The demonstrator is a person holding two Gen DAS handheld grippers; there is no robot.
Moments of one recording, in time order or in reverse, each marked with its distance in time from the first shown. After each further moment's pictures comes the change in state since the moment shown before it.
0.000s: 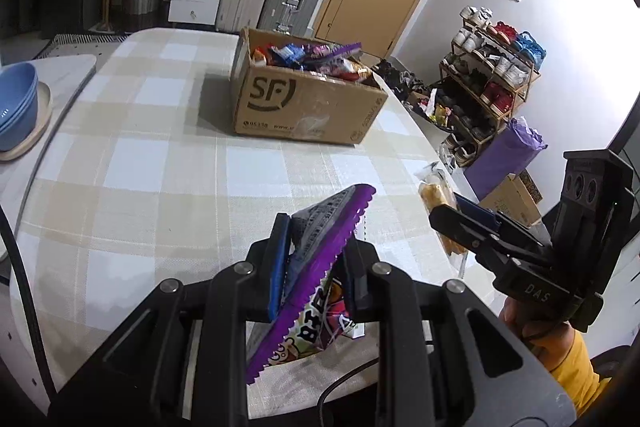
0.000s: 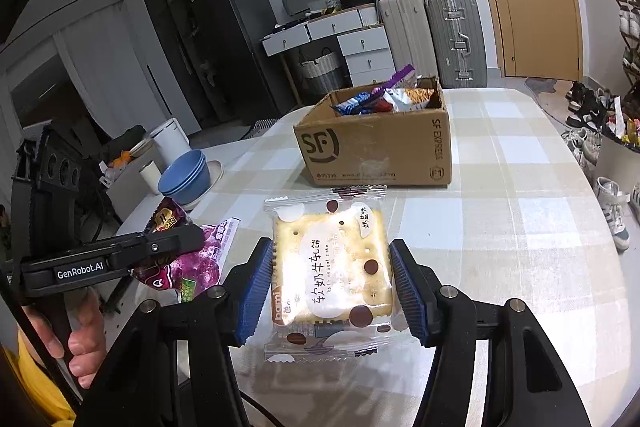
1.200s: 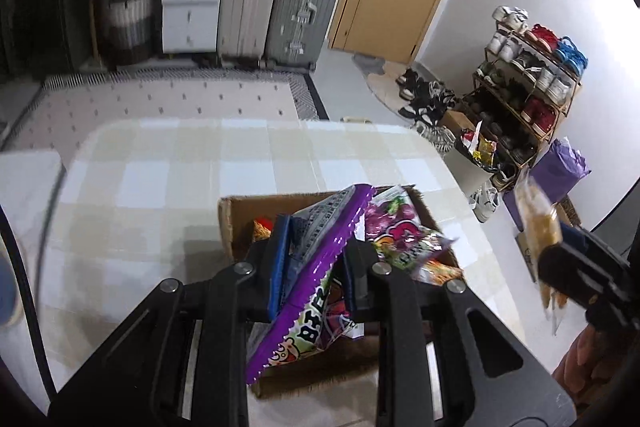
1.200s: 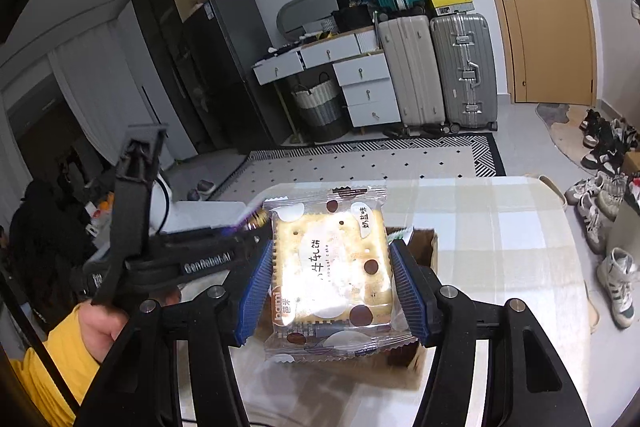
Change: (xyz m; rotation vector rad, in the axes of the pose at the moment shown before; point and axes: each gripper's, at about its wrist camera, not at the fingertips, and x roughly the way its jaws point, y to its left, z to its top) left arm 0.185 0.020 0.268 0.052 0.040 0.094; right arm 0.112 -0.072 0.231 -0.002 -0.035 0.009
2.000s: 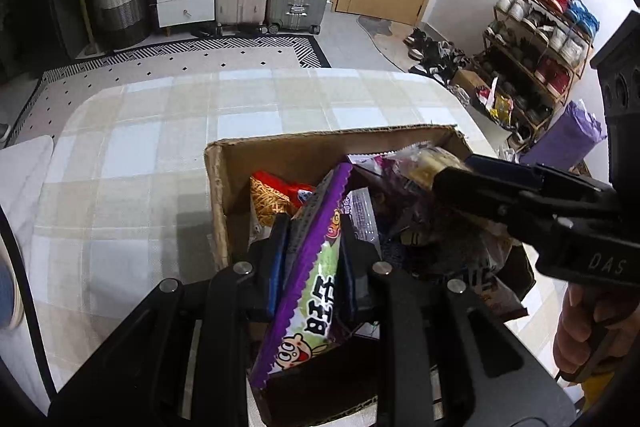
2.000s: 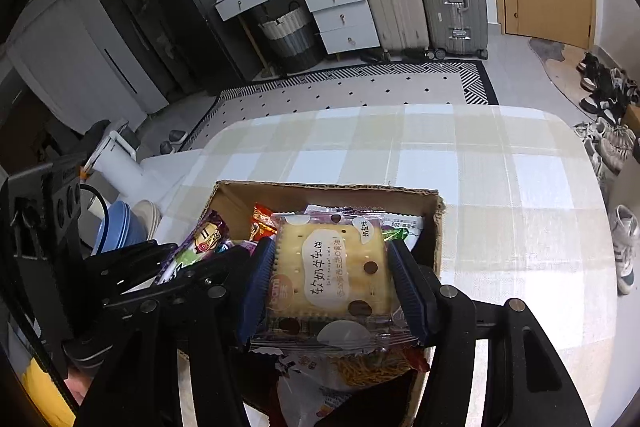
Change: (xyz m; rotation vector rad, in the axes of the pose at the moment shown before) left arm 0.073 0.016 -0.039 0.077 0.116 0.051; right arm 0.119 -0.044 -0.010 0.069 0.270 -0.053
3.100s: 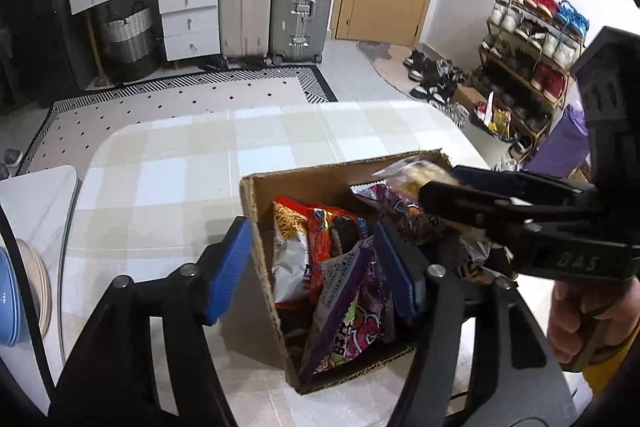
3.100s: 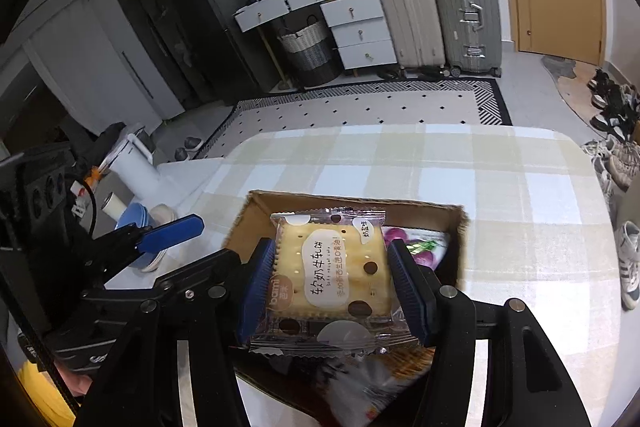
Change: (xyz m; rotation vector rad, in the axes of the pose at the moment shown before) left arm -0.075 0.000 -0.001 0.034 -0.119 0.035; right arm -0.017 0.027 -0.001 -0.045 -0.049 0.043
